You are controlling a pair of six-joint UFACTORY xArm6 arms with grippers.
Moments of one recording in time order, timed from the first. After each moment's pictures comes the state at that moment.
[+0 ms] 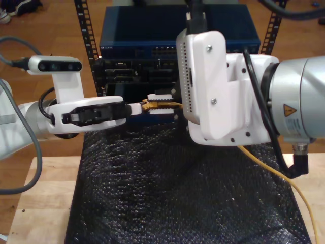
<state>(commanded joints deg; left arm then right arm) 15.4 -1.2 -44.6 -86.5 137.7 -271.6 41.5 -51.4 -34.8 30.3 29.9 -95.3</state>
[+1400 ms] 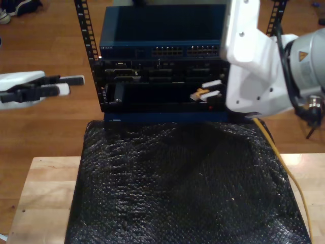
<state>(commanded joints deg) 35.5 -4.5 -58.8 -67.6 119.8 -269.5 15.4 -42.7 -42.0 29.8 51.5 -78.4</state>
